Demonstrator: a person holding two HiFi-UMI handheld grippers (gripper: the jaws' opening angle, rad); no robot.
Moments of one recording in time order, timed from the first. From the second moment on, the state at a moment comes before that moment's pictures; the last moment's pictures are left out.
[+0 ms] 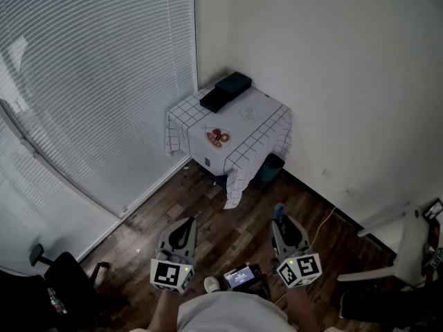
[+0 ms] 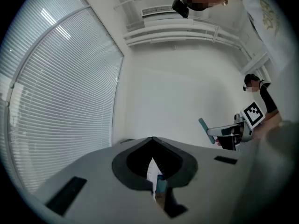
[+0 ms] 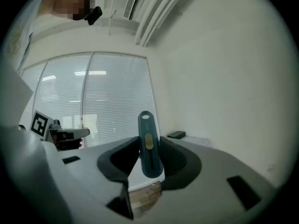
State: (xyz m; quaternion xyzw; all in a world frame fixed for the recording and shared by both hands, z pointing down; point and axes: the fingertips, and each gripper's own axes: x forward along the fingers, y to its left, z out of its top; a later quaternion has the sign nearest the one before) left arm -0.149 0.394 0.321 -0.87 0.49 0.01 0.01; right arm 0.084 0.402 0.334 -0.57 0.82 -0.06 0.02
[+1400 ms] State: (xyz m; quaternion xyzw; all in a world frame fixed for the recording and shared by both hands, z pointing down) left arm -0.075 0.361 0.324 -0.86 0.51 -0.02 0.01; right arm 0.148 0.371 0.324 -0.57 0.82 -0.06 0.05
